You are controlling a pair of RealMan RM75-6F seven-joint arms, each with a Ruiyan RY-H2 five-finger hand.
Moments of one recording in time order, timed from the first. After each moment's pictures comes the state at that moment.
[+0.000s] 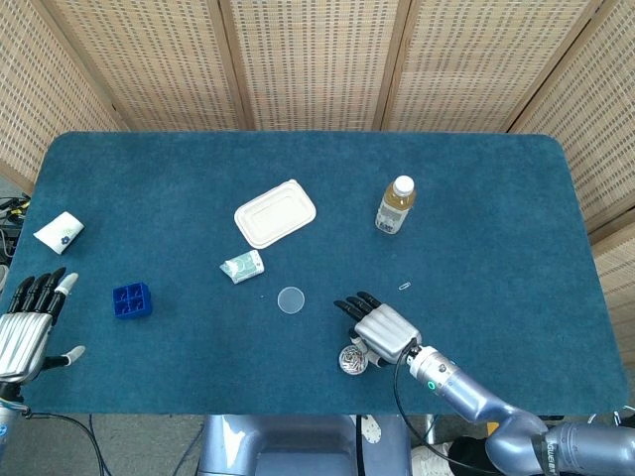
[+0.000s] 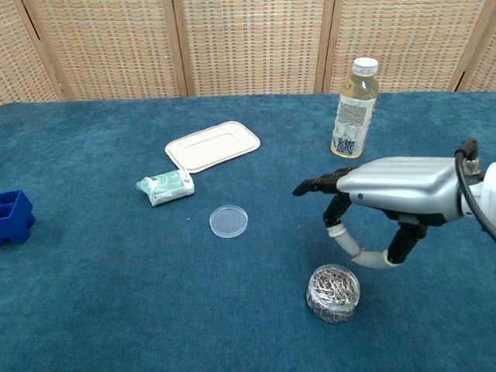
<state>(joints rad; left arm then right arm) -0.14 -1.08 -0.02 -1.71 1.45 1.39 0.19 0.73 -1.35 0.05 -1.77 -1.31 0.78 -0.40</state>
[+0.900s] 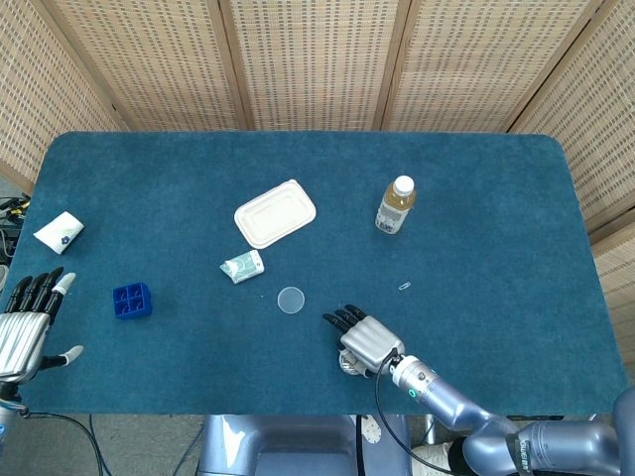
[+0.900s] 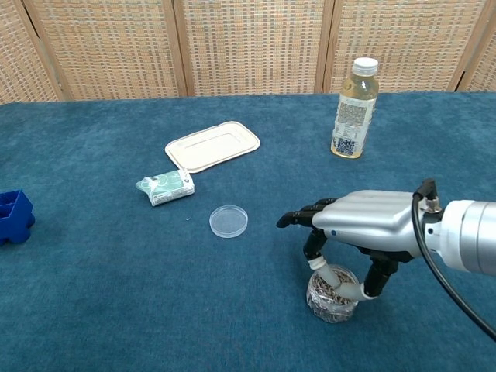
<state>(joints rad) -0.14 -1.08 -0.02 -1.71 1.44 1.39 0.18 0.77 -1.46 0.01 -1.74 -1.18 0.80 -0.52</state>
